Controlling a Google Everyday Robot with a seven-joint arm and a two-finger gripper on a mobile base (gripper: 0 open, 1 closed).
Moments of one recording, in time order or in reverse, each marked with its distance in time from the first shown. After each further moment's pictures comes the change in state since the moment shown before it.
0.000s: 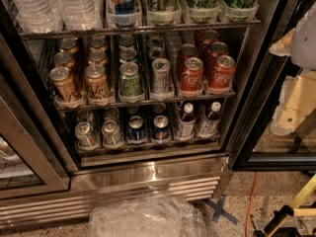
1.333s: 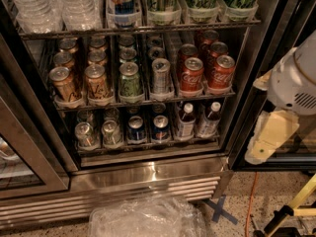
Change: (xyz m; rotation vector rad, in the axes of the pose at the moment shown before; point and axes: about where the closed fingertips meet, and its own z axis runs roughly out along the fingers) arm -0.005 0.036 0.058 -0.064 -0.053 0.087
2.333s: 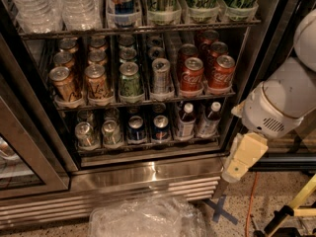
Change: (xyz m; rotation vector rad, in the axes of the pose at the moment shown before) arm -0.005 0.025 0.070 -0.145 -0.058 0.060
